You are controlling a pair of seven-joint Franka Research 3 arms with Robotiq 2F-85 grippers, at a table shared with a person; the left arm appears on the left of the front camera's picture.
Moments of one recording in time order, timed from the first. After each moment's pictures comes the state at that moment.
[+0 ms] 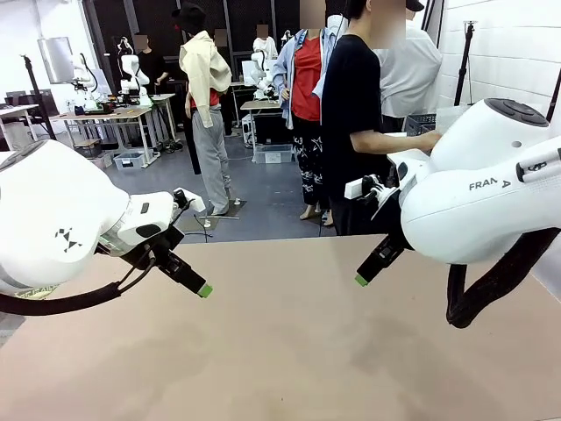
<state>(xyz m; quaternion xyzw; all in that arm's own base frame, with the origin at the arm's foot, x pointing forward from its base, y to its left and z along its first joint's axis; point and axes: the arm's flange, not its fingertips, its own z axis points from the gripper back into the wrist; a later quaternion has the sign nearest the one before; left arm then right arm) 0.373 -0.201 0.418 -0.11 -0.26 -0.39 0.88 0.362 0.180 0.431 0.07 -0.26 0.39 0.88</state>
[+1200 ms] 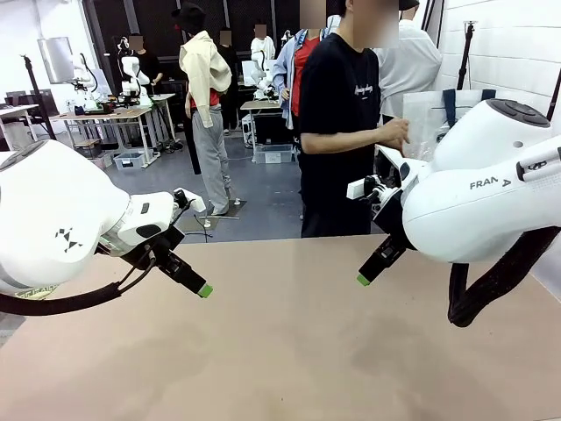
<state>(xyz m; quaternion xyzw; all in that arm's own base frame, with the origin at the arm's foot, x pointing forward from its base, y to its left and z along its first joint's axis) 0.373 -0.202 0.418 -0.11 -0.26 -0.39 0.88 0.364 0.177 0.430 0.07 -0.26 0.39 0.88</state>
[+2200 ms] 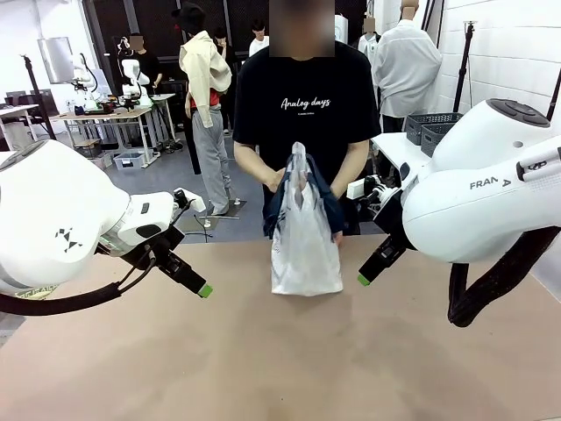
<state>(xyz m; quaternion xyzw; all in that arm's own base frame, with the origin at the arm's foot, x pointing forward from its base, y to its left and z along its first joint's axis) 0.373 -0.202 0.418 -0.11 -0.26 -0.39 0.88 0.364 0.177 0.430 0.07 -0.26 0.39 0.88</state>
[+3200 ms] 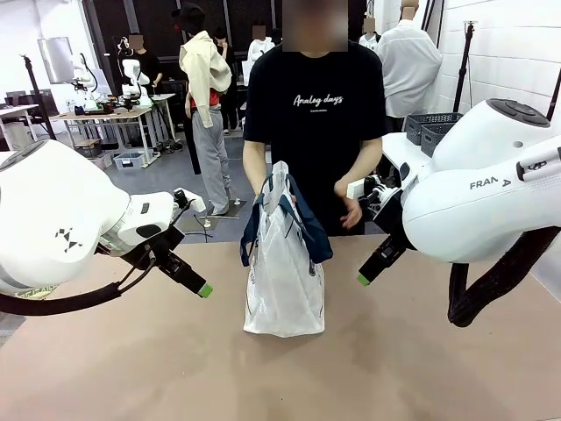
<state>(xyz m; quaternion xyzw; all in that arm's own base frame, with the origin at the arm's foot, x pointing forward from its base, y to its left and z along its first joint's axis) 0.373 -0.202 0.418 -0.11 -0.26 -0.39 0.88 0.364 0.177 0.430 0.07 -0.26 0.39 0.88</state>
